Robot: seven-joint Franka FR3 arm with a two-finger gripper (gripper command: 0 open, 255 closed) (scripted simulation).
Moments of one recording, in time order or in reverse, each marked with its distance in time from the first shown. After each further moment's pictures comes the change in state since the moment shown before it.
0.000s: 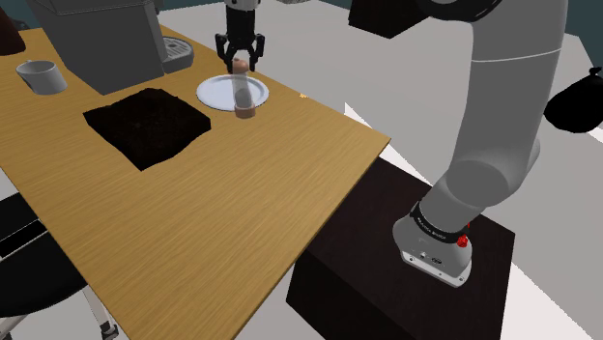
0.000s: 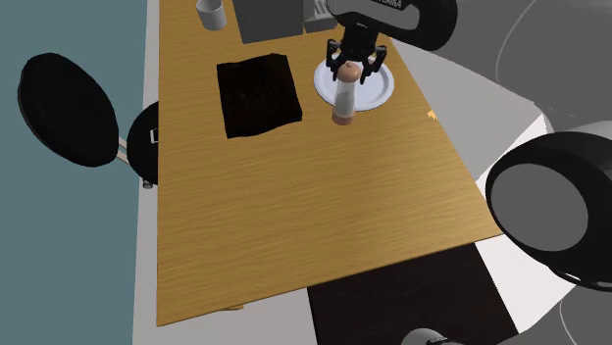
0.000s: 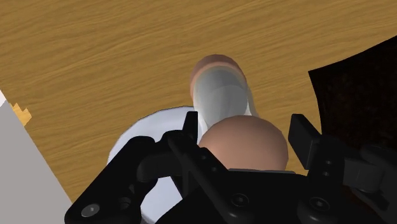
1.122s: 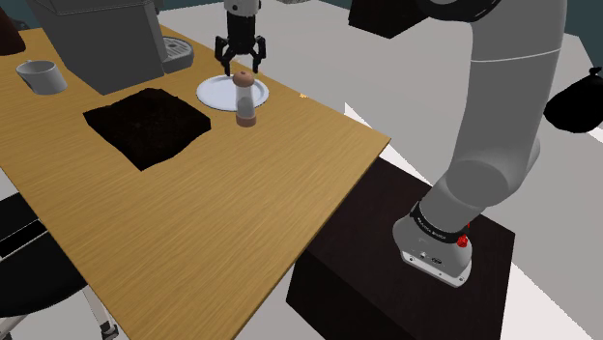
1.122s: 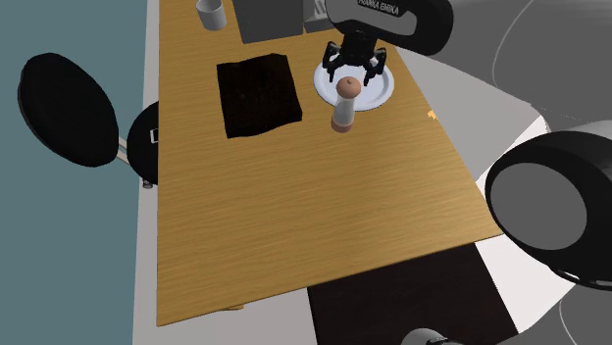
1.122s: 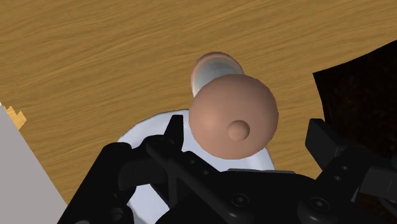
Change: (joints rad) arm -0.001 0.003 -0.001 -0.028 -0.001 0.032 -0.001
